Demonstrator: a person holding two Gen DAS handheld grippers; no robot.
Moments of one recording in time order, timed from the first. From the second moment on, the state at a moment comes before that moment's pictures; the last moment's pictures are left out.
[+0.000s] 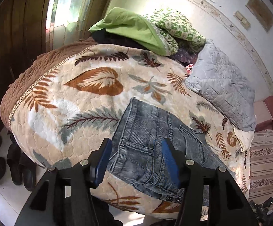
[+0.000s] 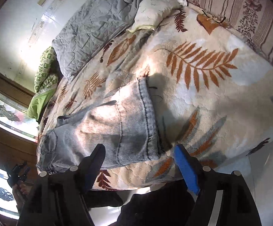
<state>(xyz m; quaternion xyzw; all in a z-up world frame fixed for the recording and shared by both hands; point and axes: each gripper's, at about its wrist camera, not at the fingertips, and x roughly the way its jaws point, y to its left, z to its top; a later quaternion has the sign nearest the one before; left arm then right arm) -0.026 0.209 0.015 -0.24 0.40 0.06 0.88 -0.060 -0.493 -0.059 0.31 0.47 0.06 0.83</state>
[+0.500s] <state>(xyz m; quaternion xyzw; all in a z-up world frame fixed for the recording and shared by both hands) 0.006 0.143 -0.051 -0.12 0.50 0.05 0.86 -0.007 -0.461 -0.062 0.30 0.50 0.08 0.81</state>
